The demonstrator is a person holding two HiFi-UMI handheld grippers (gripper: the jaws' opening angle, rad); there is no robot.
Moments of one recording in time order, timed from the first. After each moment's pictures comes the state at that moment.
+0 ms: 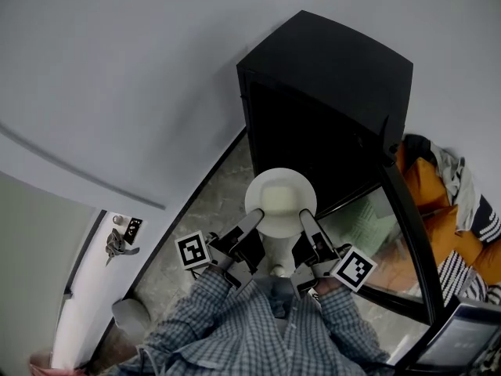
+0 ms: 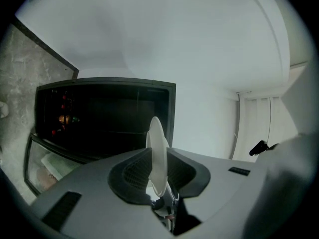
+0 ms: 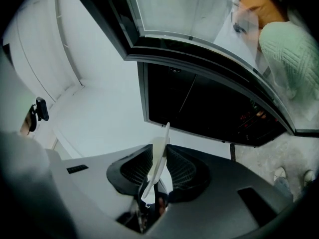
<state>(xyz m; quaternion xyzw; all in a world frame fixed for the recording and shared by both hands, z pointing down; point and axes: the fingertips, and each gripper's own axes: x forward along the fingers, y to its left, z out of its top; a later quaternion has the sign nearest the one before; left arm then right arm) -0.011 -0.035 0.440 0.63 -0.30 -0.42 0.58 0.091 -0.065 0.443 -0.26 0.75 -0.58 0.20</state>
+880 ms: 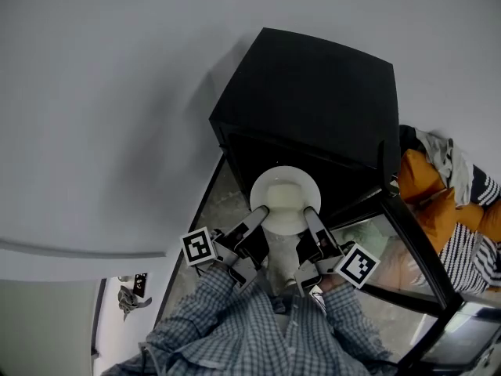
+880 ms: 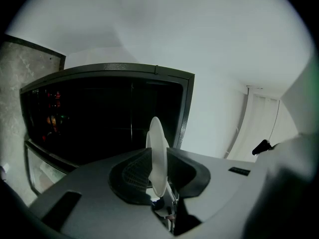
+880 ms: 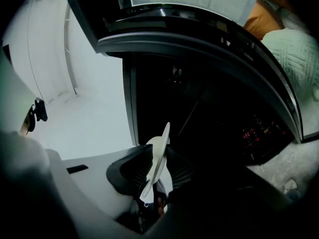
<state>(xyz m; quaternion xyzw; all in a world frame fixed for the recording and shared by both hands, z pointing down) -0.029 -0.167 0.429 0.66 -0.23 -0.35 0.63 0.078 -0.173 0.432 -0.35 0.71 -0.55 0.26</state>
